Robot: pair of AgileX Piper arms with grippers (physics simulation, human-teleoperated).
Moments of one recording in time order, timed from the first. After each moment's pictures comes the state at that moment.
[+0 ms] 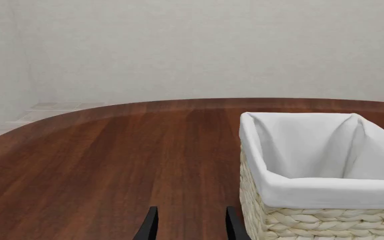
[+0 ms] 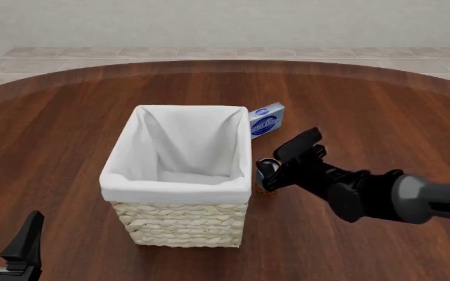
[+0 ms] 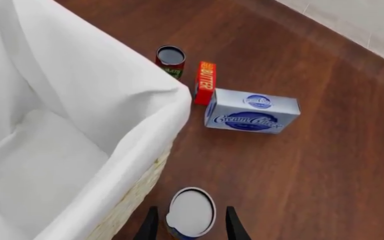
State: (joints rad) left arm 0.00 0.00 0.00 0.00 0.00; right arm 0.45 1.65 -0.72 -0.37 -0.21
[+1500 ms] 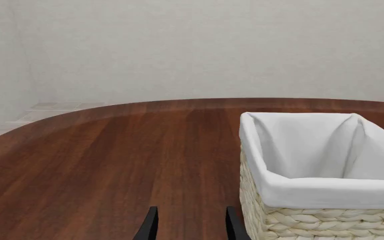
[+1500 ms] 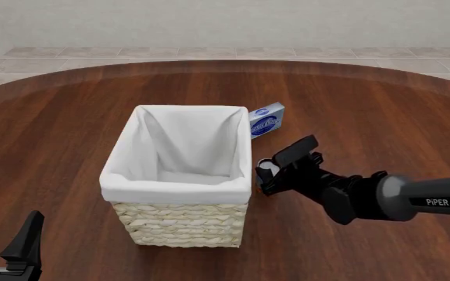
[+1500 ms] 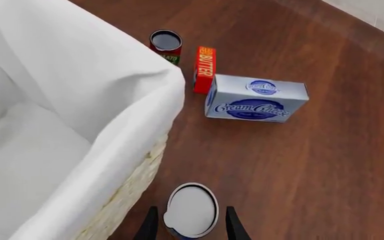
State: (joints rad) left arm 0.00 0.00 0.00 0.00 0.00; right arm 0.44 1.73 -0.72 -0.42 -0.18
